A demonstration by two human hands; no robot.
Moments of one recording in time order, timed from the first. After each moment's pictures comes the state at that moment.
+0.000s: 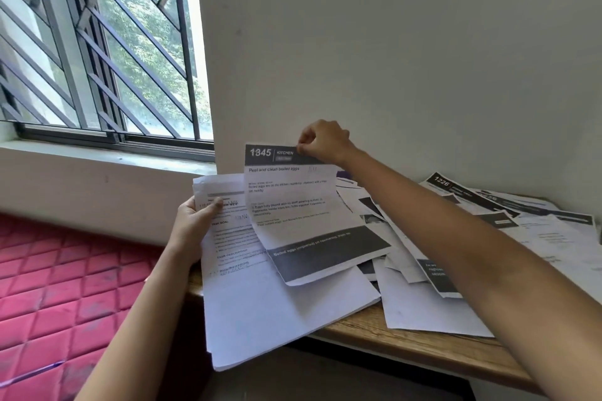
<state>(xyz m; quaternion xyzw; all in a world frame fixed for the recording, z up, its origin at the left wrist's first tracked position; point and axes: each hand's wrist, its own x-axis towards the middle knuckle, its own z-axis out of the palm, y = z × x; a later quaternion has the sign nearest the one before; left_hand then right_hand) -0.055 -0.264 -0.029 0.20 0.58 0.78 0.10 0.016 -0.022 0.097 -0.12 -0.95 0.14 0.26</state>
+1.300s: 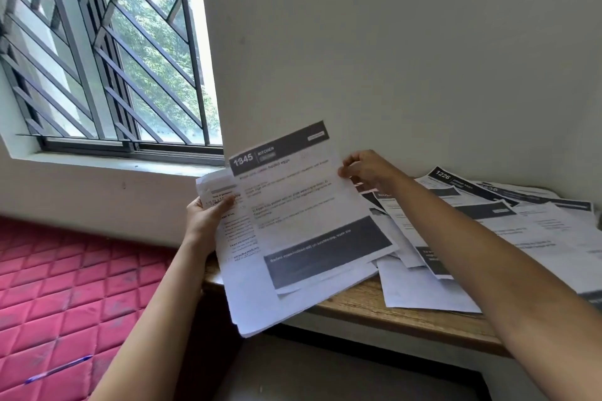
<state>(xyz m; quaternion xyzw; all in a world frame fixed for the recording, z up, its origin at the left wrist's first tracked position) -0.055 -0.268 -0.030 0.17 0.55 0.81 0.07 0.076 0.025 0.050 -0.18 -0.81 0.53 0.17</state>
